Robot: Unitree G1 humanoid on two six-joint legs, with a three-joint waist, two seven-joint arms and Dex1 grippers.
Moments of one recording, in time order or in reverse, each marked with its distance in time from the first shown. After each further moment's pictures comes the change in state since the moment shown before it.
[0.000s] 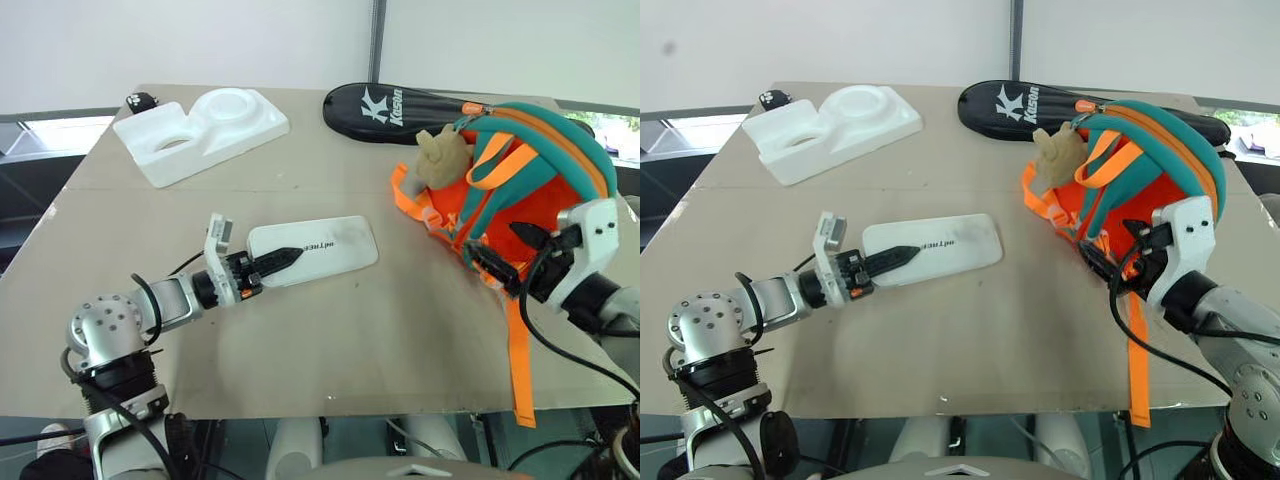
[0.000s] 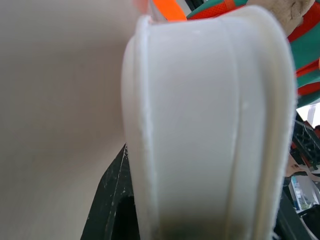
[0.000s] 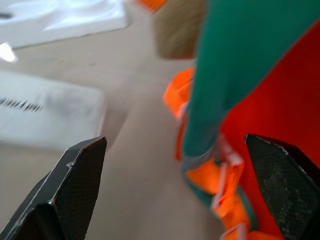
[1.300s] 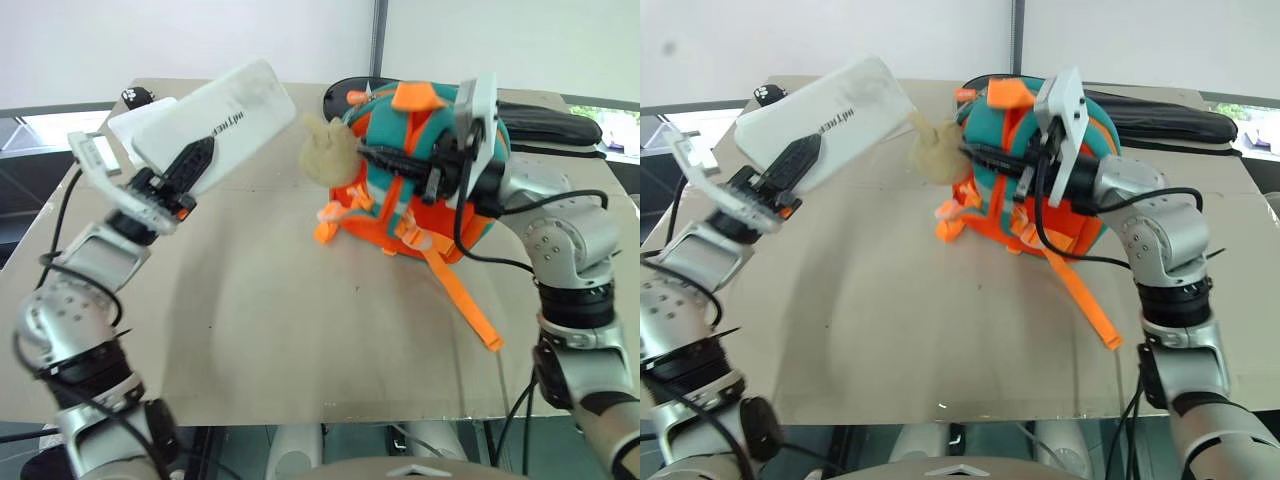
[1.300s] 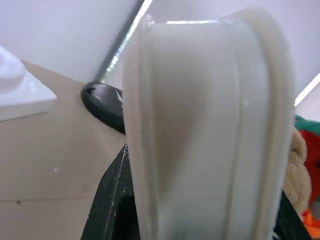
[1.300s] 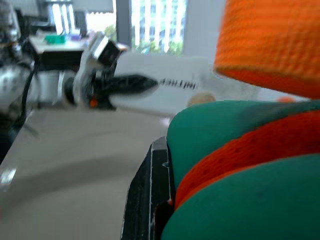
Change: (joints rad) left arm 0.073 0.239 0.106 -0.111 0.007 -0.609 -0.191; right arm -0.444 -0.108 0.605 0.594 -0.065 -0.658 0.580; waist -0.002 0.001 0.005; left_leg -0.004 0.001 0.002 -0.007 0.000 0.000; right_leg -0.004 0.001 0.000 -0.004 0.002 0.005
